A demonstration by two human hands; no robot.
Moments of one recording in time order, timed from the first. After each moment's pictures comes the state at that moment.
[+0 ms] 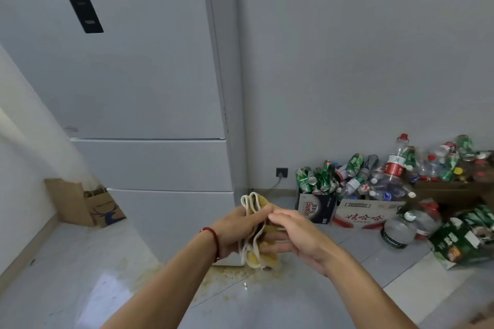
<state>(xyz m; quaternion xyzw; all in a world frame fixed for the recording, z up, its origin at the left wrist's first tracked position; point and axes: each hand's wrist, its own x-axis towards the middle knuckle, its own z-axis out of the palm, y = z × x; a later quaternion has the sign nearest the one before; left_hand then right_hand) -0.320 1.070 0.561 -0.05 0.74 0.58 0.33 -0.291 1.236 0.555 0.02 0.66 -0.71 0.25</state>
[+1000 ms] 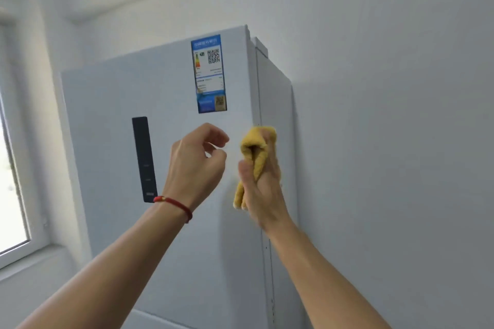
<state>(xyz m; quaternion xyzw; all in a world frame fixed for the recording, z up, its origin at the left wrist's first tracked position) -0.536 0.989 0.902 0.09 0.81 0.30 -0.50 -0.616 1.101 0.828 -0.32 0.70 -0.57 -0.30</state>
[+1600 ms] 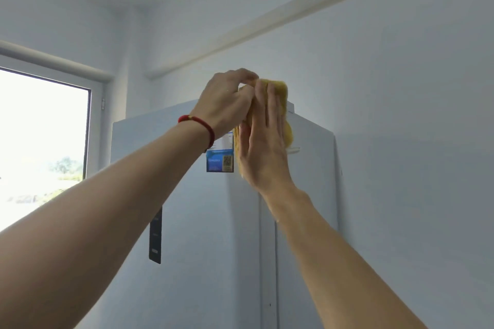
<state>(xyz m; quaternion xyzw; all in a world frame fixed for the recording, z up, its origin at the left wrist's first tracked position) -0.599 1.023 1.087 0.06 0.82 0.16 -0.55 -0.707 1.069 1.010 -0.40 0.57 -0.45 -0.56</state>
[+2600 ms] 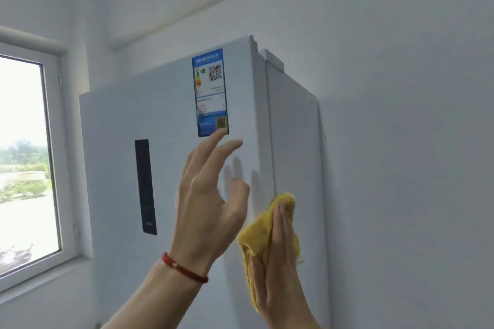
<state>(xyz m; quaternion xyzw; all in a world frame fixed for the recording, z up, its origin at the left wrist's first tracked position) -0.579 1.008 0.895 0.11 0.76 0.22 -0.60 -0.693 1.089 0.732 -0.42 0.65 -0.45 -0.44</state>
